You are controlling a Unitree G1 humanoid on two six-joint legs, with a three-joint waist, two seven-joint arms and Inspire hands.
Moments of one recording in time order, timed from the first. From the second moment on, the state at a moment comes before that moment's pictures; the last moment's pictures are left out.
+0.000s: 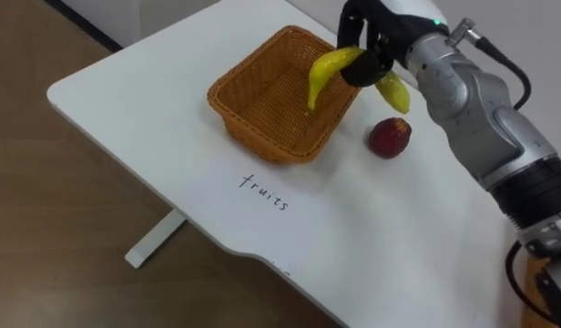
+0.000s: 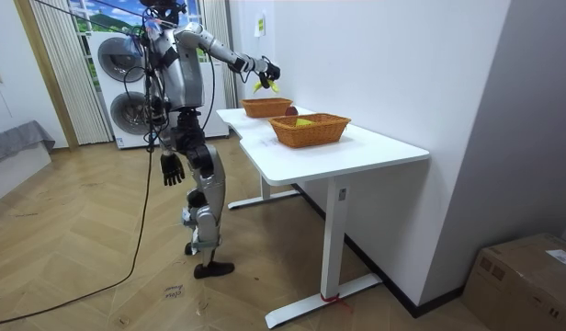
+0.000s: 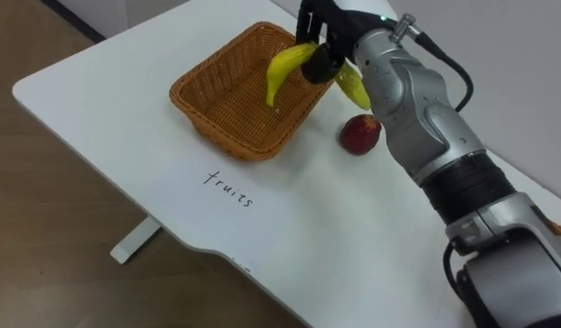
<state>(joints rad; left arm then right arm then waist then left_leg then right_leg) 0.16 0.32 0.02 1.12 -0.01 0.13 0.16 -0.81 -0.50 0.46 0.42 -0.47 0.16 0.03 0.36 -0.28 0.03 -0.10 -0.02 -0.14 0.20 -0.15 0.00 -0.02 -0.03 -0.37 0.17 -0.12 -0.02</state>
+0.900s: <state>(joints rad) 0.15 0.32 0.02 1.08 0.00 0.14 0.12 -0.82 -0.41 0.49 0.47 -0.46 0.16 -0.03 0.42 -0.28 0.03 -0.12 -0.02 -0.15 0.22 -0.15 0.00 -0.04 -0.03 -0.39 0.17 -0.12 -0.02</state>
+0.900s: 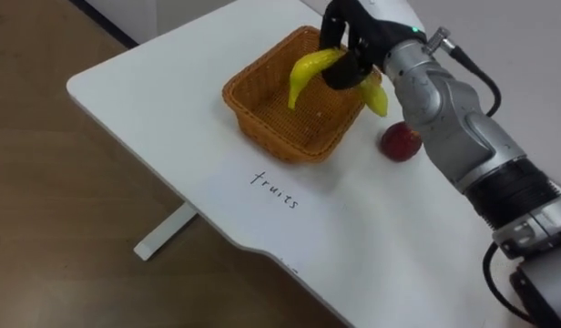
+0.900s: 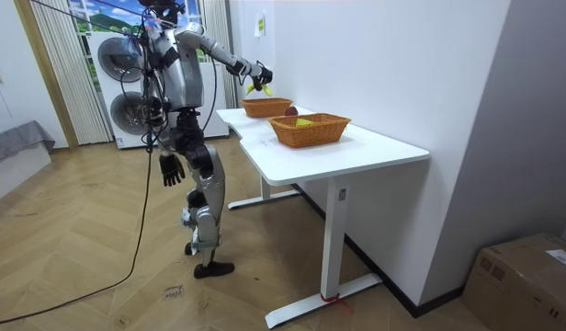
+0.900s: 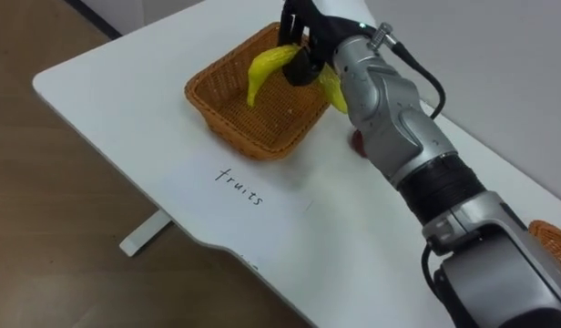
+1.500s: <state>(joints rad) 0.16 0.32 0.04 1.05 0.01 0.15 0.10 -0.82 -0.39 0.50 0.49 -0.46 0.16 -0.03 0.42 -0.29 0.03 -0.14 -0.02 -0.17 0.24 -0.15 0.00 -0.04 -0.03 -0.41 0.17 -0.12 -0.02</state>
